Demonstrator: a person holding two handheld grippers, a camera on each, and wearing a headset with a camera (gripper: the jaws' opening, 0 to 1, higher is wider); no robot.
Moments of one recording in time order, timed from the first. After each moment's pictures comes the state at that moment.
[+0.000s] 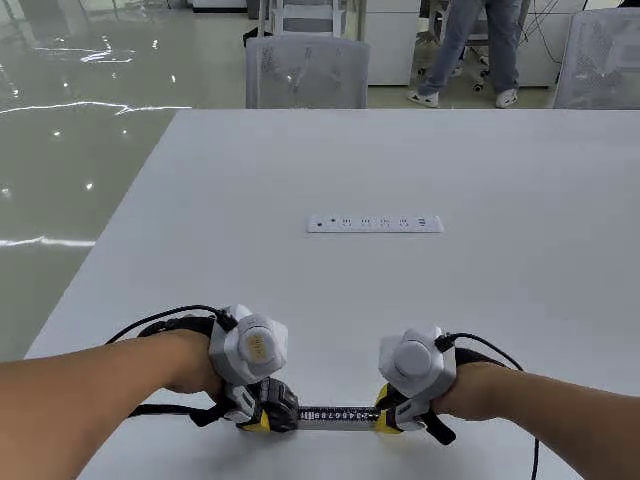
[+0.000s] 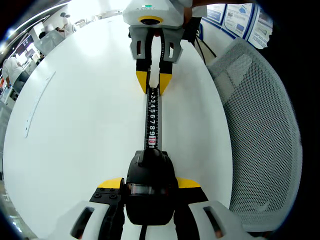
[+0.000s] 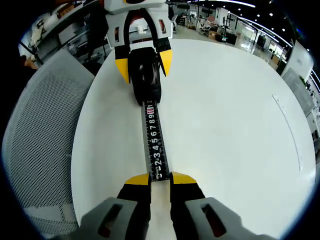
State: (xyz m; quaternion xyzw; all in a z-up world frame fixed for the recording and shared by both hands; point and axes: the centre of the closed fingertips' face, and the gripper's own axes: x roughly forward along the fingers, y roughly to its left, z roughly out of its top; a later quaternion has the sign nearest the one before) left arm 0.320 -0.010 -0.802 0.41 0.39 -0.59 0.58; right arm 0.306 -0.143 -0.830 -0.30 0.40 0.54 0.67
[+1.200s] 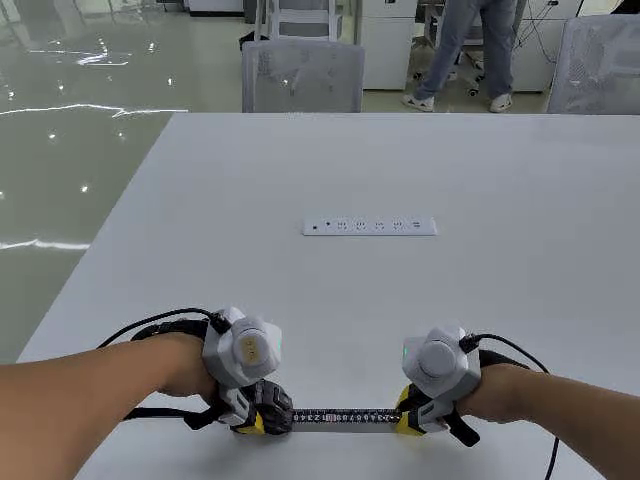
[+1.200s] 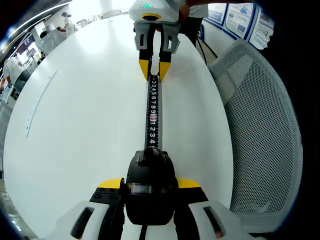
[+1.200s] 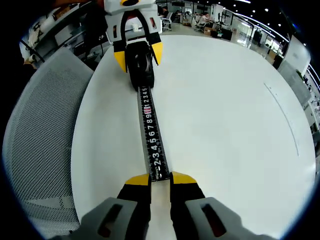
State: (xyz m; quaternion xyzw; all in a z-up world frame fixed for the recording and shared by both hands) left arm 0.320 -0.010 -0.802 0.41 0.39 -0.58 0.58; right arm 0.304 -0.181 -0.829 -0.30 0.42 0.52 0.68
